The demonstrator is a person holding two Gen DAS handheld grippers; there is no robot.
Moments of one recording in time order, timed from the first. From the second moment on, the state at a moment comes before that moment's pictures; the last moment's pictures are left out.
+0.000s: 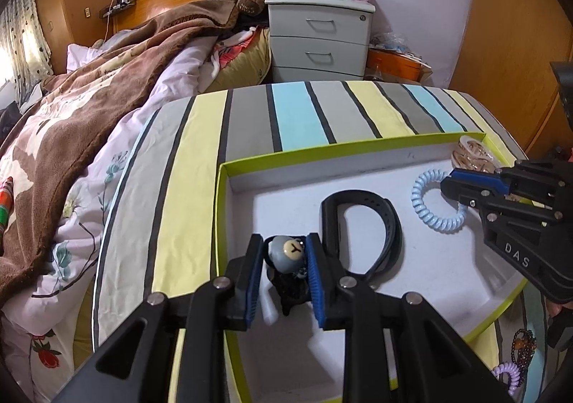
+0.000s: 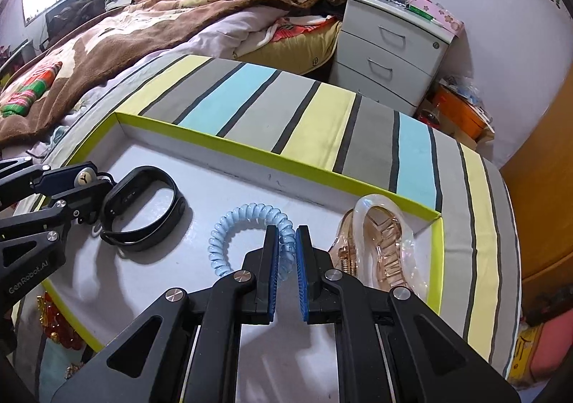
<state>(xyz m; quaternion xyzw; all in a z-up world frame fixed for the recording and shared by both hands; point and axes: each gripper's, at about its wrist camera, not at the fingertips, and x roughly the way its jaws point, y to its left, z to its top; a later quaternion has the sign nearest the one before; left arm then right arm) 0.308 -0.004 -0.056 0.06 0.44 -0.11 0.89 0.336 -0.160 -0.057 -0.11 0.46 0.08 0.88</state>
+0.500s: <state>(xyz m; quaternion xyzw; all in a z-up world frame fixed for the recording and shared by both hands) 0.303 -0.006 -0.050 0.05 0.44 -0.12 0.89 0.333 -0.160 -0.053 -0.10 0.45 0.09 0.88</state>
